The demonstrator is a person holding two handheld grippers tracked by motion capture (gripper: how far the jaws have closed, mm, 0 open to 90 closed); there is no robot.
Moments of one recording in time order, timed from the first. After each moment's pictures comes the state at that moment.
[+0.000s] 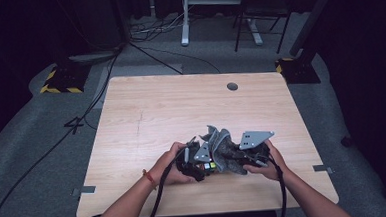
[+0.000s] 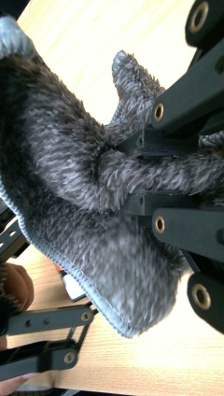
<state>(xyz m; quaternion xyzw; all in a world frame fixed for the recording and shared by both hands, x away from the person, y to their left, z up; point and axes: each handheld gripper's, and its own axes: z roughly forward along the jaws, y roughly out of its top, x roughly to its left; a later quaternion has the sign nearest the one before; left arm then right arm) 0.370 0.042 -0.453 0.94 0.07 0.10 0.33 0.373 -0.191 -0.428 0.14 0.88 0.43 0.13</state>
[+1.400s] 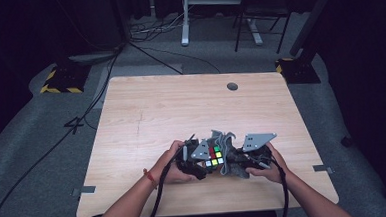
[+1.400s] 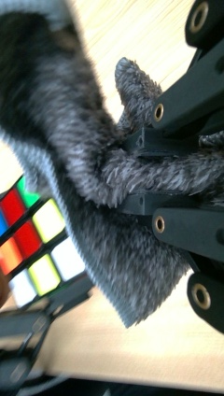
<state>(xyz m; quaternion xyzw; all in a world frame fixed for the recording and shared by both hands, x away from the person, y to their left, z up) 0.371 0.043 -0.444 0.92 0.07 0.10 0.37 0.373 -0.201 -0.442 0.14 0.88 0.44 0.09</state>
